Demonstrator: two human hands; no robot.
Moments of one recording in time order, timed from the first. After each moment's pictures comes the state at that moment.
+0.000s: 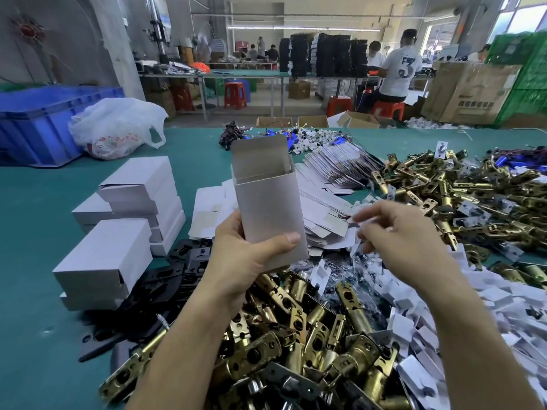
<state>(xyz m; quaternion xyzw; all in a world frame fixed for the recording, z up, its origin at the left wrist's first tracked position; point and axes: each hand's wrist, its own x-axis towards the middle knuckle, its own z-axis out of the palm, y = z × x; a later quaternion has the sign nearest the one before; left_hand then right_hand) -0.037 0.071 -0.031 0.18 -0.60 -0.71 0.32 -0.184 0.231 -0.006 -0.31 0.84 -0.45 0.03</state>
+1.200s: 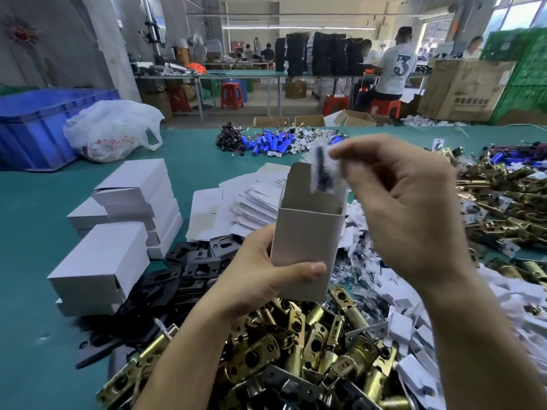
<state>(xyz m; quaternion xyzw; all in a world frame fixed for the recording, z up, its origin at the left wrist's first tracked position) -0.034 0.082 -0.032 0.12 -0.68 -0.71 0.16 -0.138 0.220 0.050 -0.48 0.67 -0.52 -0.20</state>
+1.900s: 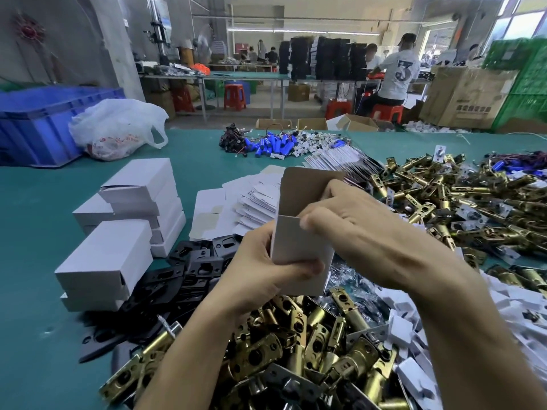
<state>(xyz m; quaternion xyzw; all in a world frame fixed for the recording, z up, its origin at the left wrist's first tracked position) -0.038 0.078 -0.039 0.10 -0.71 -0.66 0.23 -0.132 0.208 0.055 -0.52 0.81 -0.26 0.07</state>
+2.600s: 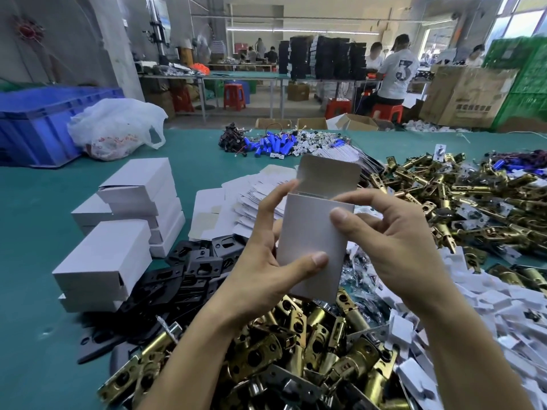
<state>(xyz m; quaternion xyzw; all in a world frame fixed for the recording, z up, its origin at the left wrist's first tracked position) -0.038 0.085 -0.036 -0.01 -0.71 -0.65 0.27 -0.151 0.222 0.004 -0.41 0.62 -0.66 0.10</state>
